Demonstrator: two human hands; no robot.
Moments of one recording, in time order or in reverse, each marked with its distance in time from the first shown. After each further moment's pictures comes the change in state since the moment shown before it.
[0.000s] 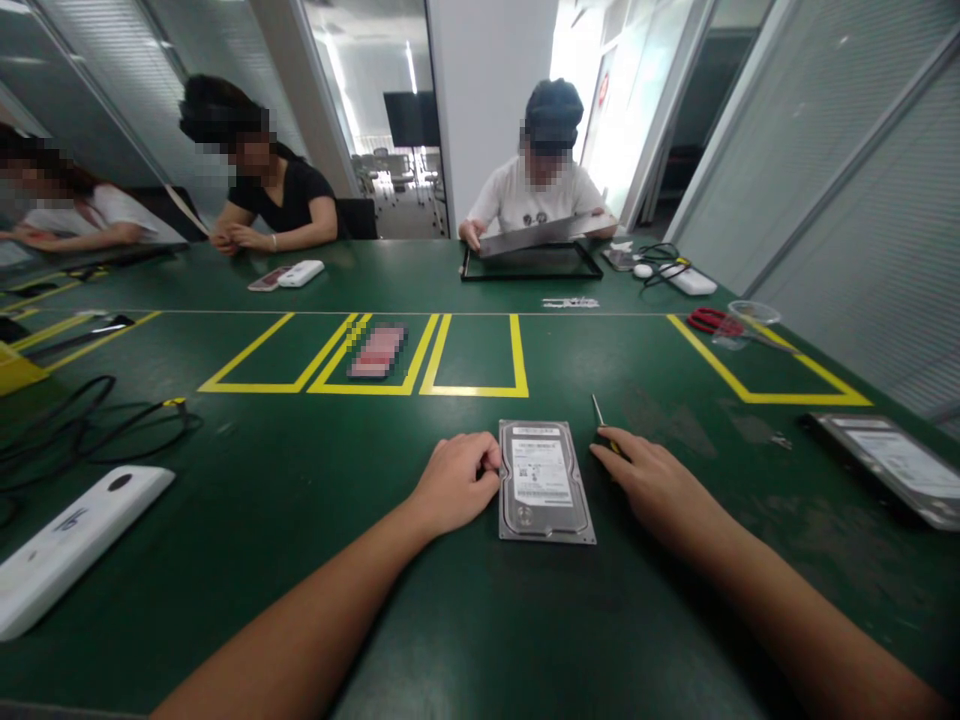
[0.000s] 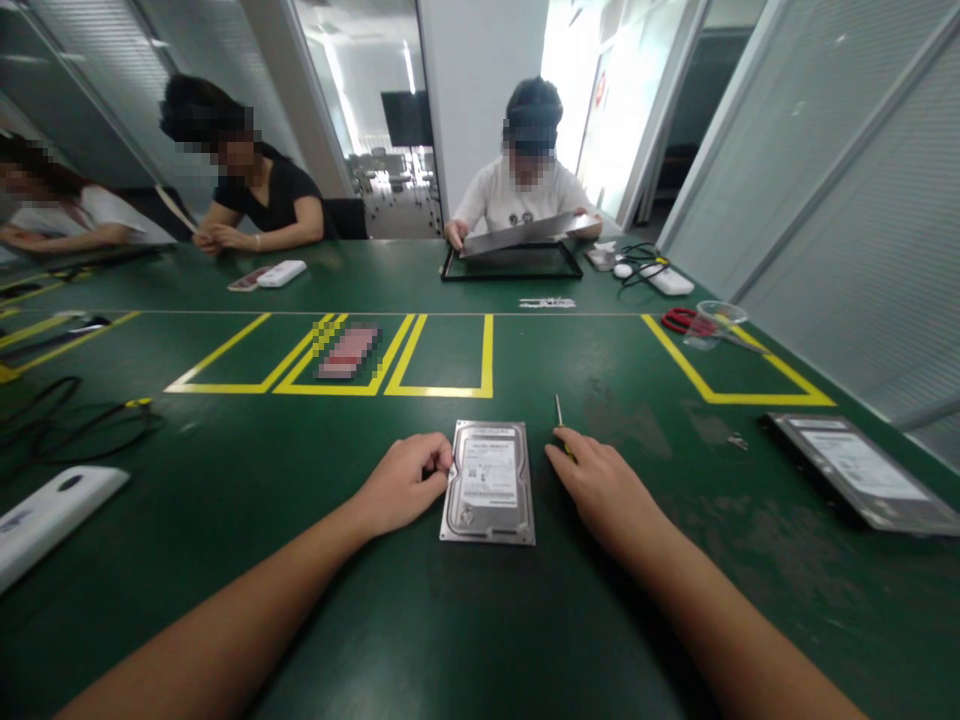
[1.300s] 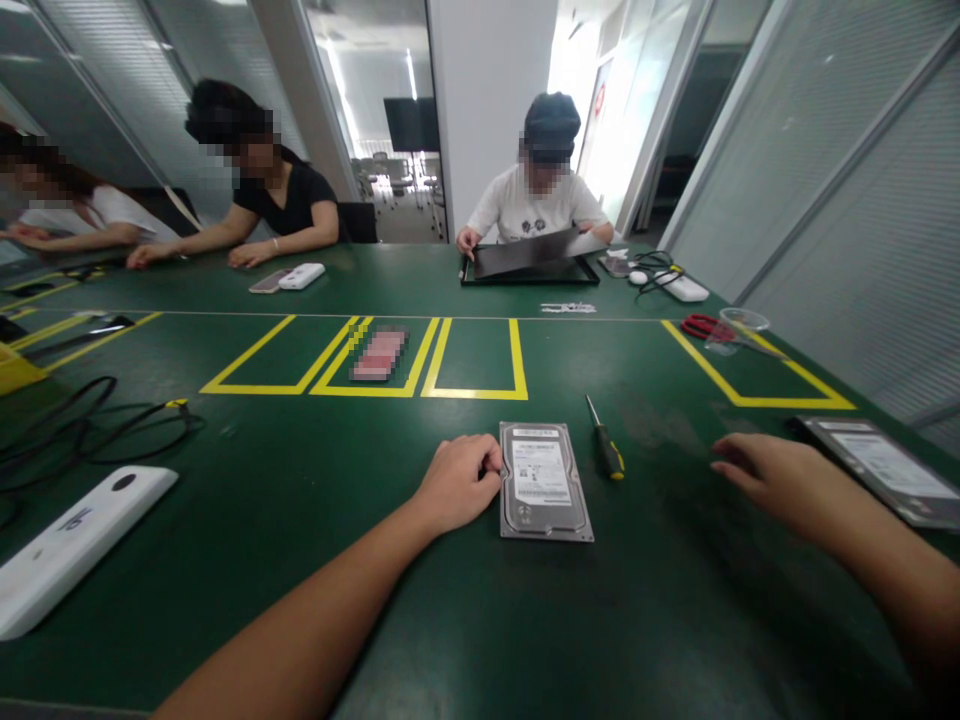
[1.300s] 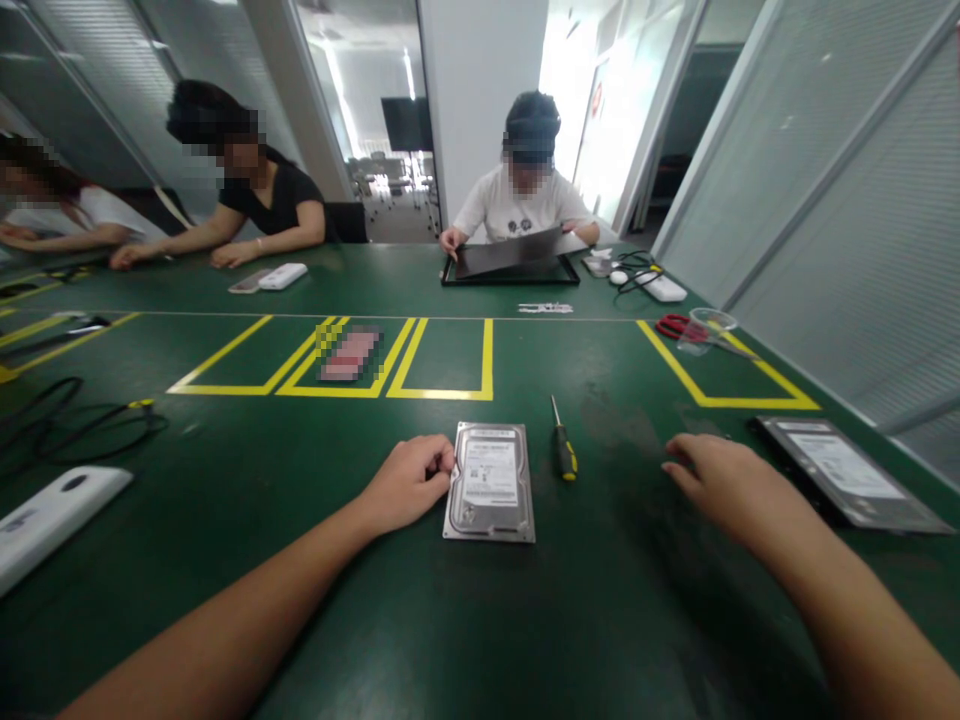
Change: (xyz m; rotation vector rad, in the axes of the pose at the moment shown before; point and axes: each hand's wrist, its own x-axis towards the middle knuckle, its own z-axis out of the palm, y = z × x) left_hand -0.001 -0.001 0.001 -0.012 0.010 0.010; right_hand -0.060 0.110 -0.033 0.125 -0.267 0.518
